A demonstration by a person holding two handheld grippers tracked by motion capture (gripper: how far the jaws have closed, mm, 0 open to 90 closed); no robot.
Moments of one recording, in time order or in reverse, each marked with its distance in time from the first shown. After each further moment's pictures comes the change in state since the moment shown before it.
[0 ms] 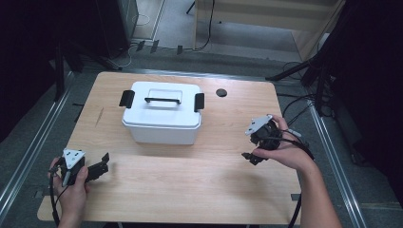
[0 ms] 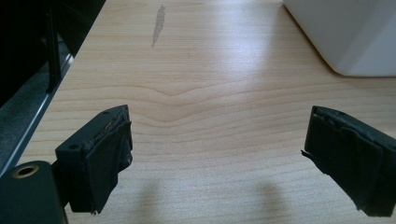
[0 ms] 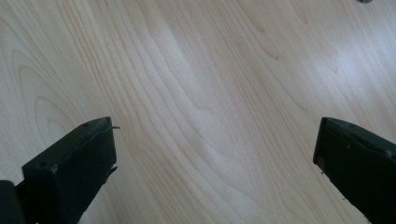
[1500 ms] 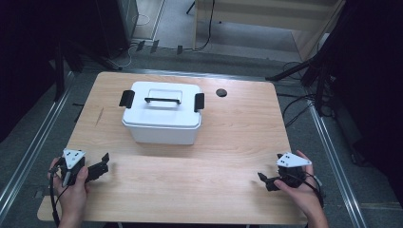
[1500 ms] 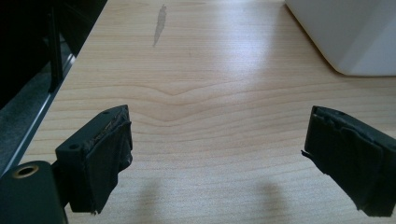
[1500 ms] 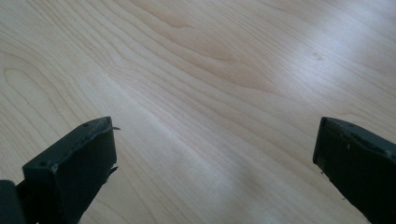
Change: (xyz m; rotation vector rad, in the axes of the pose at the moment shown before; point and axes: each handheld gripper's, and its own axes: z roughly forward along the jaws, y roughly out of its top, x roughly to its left) left arm 0.000 0.000 0.000 0.000 0.009 0.005; right arm 0.044 -0.134 0.020 -0.293 -0.154 0.345
